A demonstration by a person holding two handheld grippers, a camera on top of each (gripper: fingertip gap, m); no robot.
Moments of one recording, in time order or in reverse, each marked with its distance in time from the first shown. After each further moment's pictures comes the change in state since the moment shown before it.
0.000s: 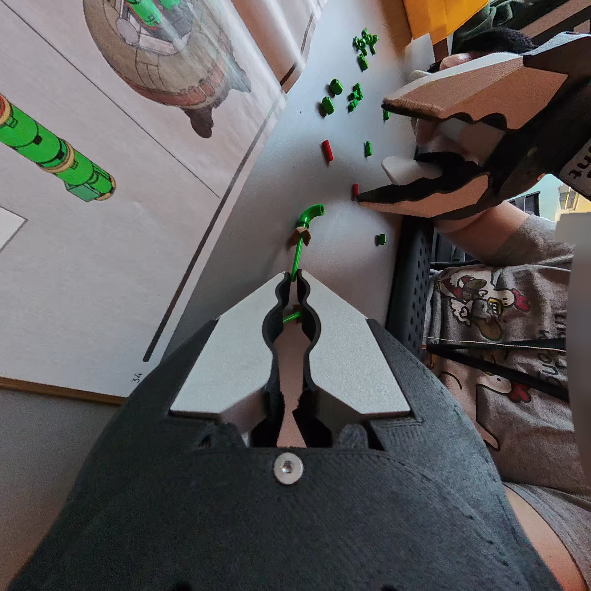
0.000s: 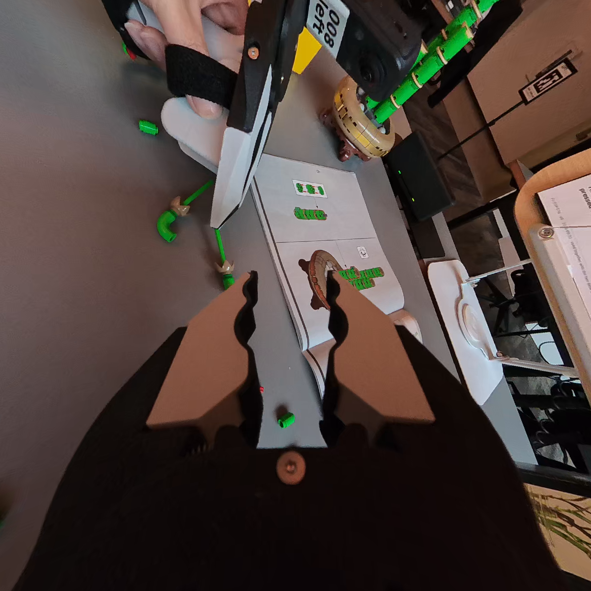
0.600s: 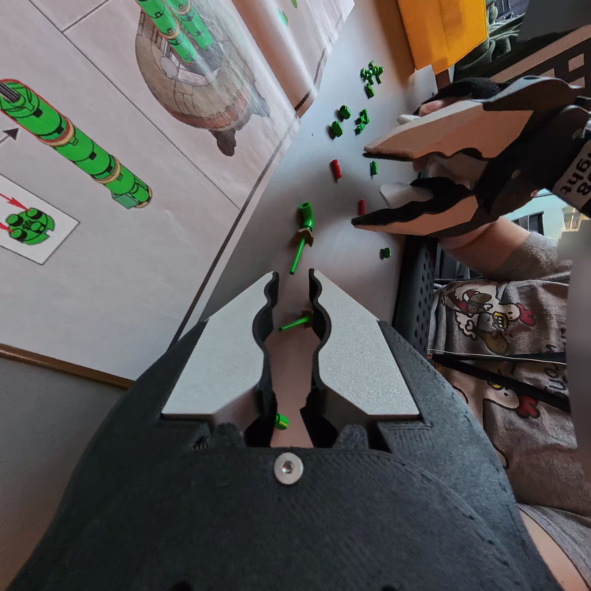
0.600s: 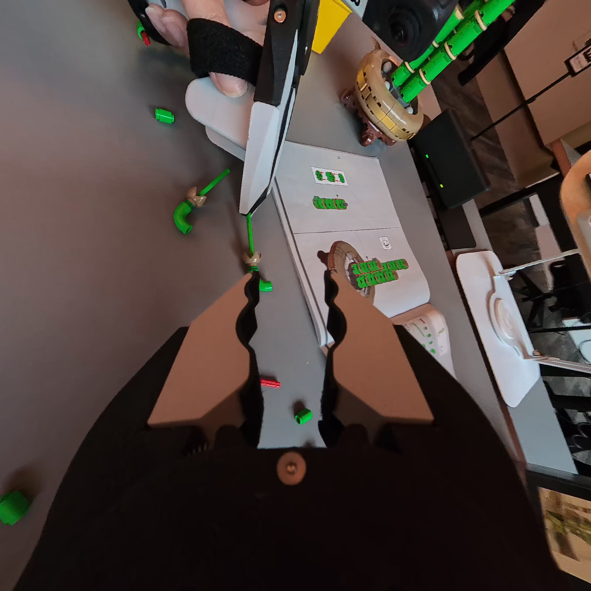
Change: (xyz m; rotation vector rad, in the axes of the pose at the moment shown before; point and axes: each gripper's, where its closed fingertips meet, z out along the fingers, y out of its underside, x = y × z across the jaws) left arm -0.006 -0.009 -0.007 0.057 -0.026 -0.011; right arm -0.011 0.007 0.003 -0.031 -0.069 0.039
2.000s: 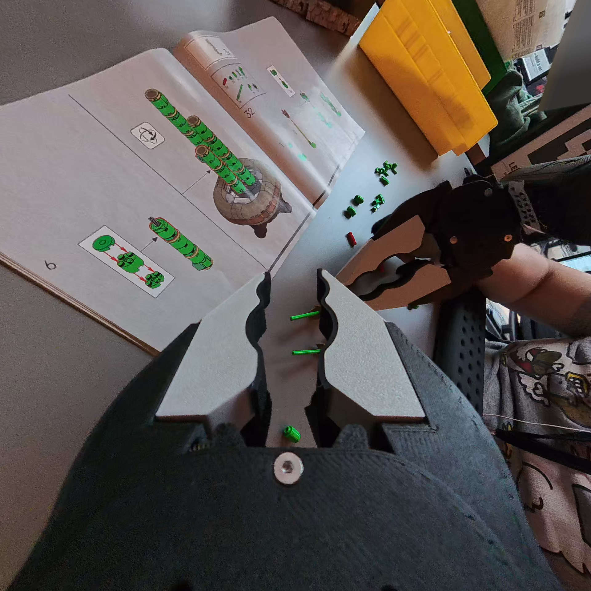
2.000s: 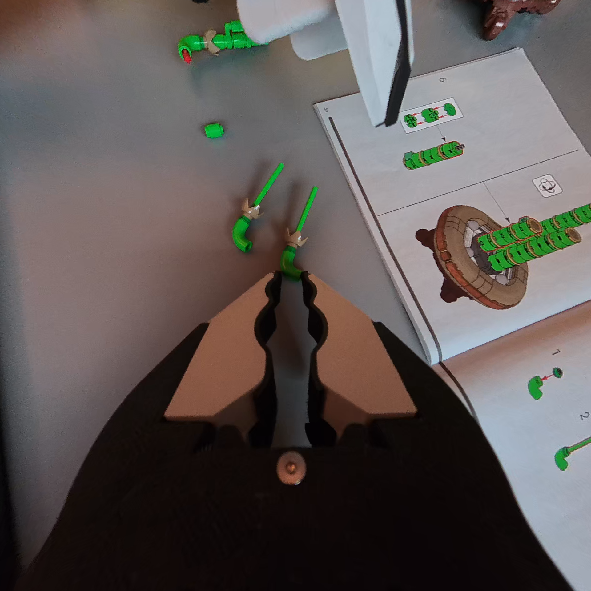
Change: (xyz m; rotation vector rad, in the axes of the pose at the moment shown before) left arm 0.003 -0.043 -0.040 0.272 -0.210 0.153; right arm -0.049 0.005 0.026 -0.094 -0.335 0.374
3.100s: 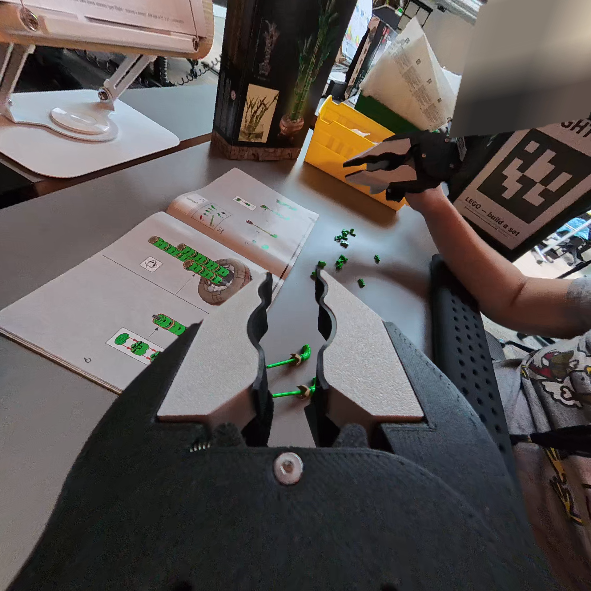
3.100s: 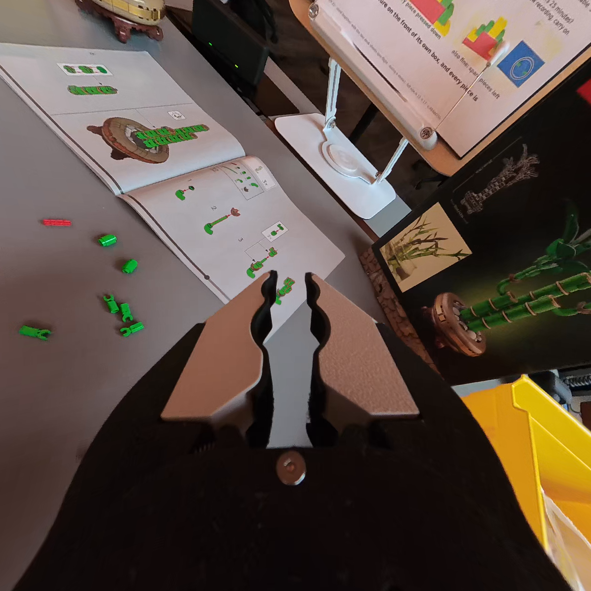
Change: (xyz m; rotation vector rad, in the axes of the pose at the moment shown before) left arm 0.050 -0.045 -0.040 0.289 0.031 0.259; right arm 0.151 0.088 -0.215 0.162 0.663 -0.014
